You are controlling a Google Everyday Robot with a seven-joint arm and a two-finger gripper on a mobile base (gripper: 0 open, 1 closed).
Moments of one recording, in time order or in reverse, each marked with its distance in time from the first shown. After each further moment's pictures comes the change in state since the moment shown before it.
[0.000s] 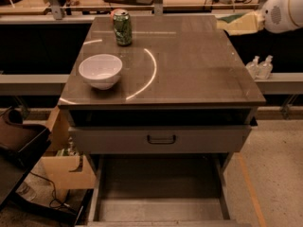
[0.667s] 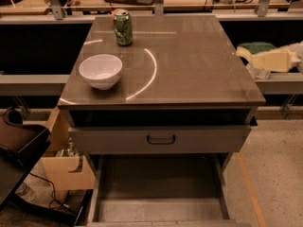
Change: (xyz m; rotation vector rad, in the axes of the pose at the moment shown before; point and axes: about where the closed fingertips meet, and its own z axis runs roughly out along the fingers) arm 0.087 0.030 -0.082 0.009 -0.043 0.110
